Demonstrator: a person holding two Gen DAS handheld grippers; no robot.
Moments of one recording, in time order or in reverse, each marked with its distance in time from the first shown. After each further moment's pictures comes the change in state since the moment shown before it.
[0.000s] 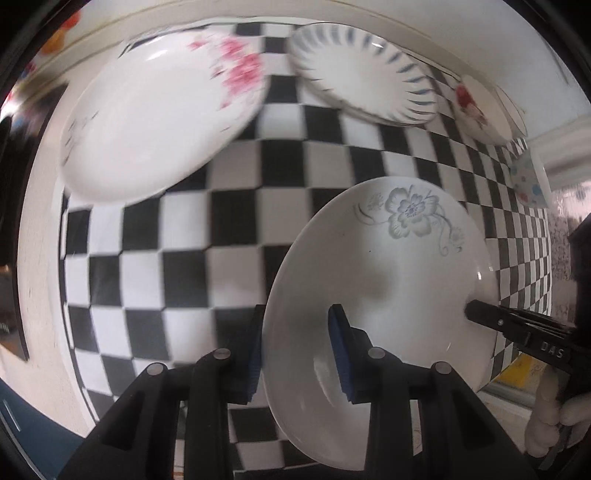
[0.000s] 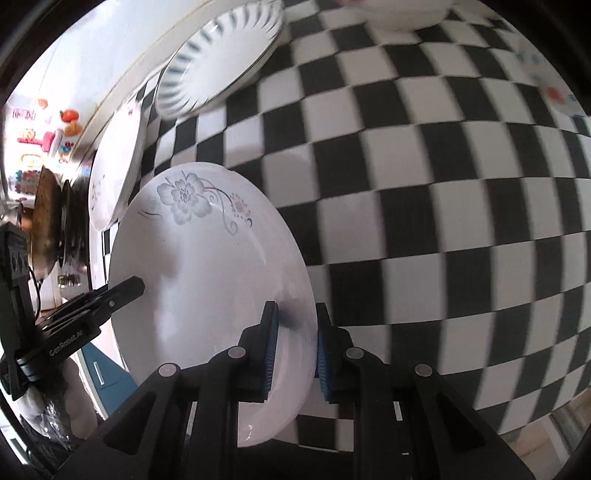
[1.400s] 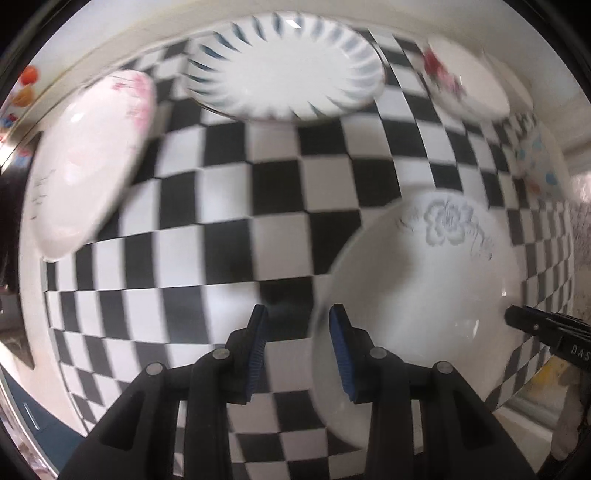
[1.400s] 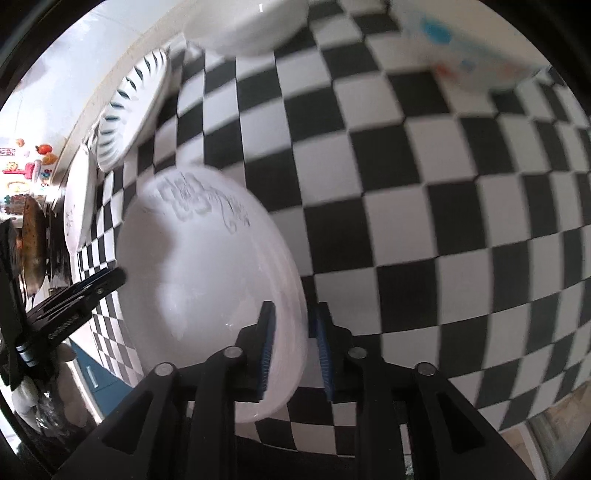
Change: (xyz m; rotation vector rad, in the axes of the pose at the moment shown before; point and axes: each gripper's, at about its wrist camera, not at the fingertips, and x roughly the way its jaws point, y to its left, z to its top) left arm 0.006 -0.056 -0.002 0.026 -0.009 0.102; right arm -0.048 -0.108 0.025 0.037 0.008 -0.046
